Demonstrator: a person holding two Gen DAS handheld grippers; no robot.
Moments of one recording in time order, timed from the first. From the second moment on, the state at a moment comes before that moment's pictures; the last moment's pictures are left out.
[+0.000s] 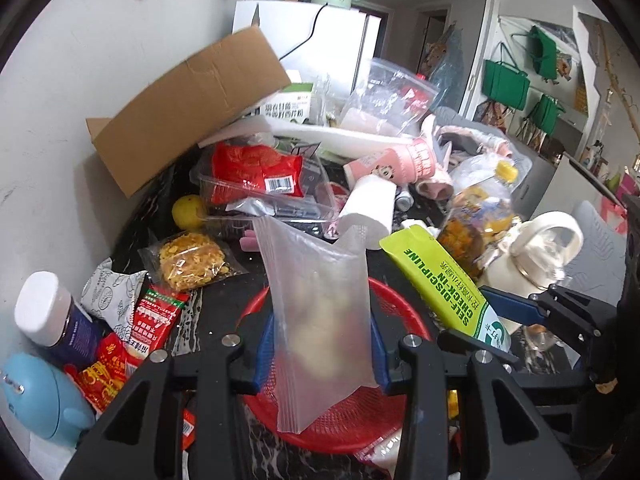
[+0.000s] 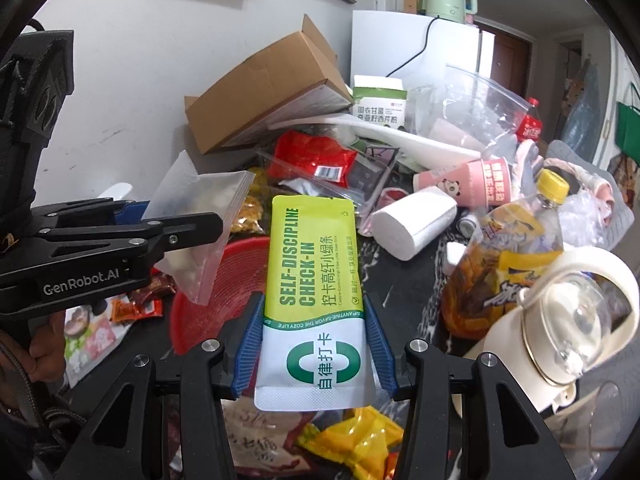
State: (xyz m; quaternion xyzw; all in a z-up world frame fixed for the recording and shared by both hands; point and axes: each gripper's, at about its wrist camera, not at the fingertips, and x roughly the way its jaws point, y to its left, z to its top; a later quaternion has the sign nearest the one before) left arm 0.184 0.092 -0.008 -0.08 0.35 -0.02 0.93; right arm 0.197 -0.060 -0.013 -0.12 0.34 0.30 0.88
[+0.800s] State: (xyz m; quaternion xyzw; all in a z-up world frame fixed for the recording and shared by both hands) left arm 0.211 0.091 -0.043 -0.03 0.41 0.05 0.91; right arm 0.220 -0.047 -0.037 -0.15 0.36 0.30 0.87
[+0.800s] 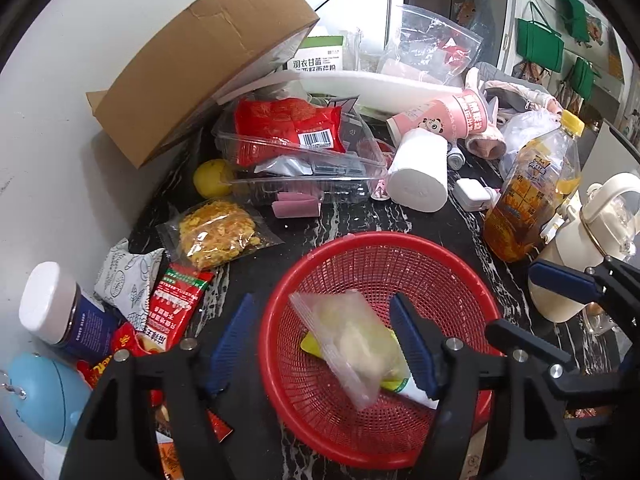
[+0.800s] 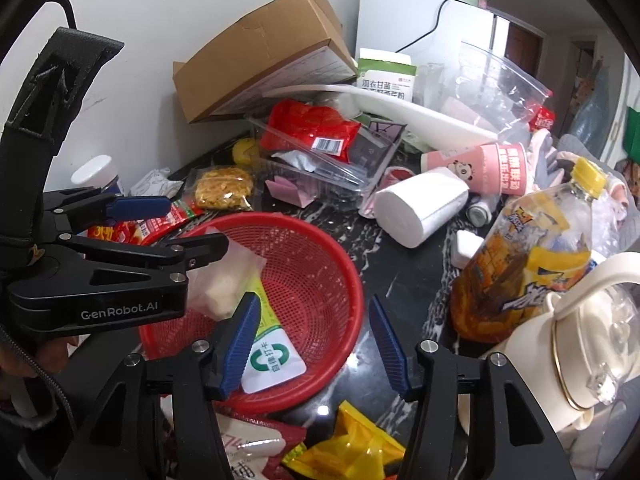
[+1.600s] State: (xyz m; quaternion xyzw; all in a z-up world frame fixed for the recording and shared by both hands) left arm 0.128 0.059 0.060 0.00 0.31 0.03 0.95; right arm 0.148 -0.091 0.057 -0.13 0.28 0.25 0.92
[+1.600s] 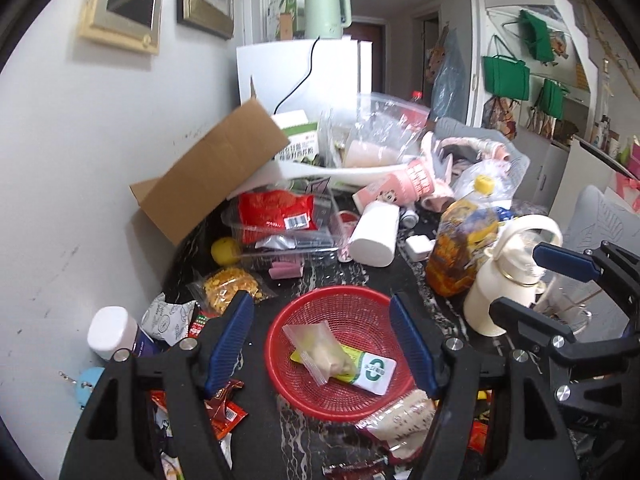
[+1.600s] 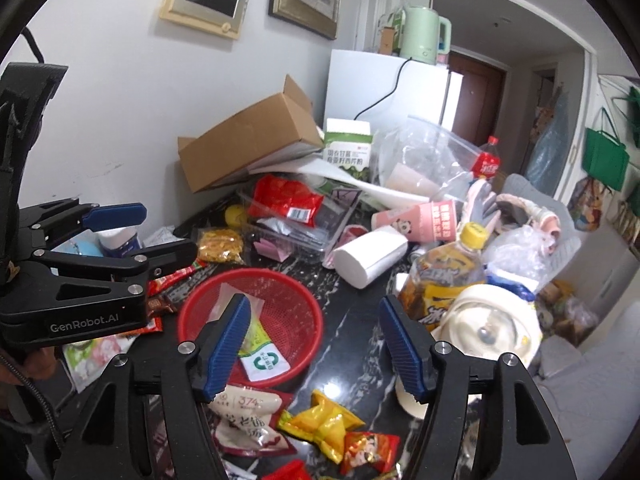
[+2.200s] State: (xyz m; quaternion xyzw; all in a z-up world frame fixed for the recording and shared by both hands) left arm 0.047 0.017 0.080 0.01 0.29 -0.02 0.96; right arm 0.069 -0.138 0.080 -0.11 0.26 0.21 0.94
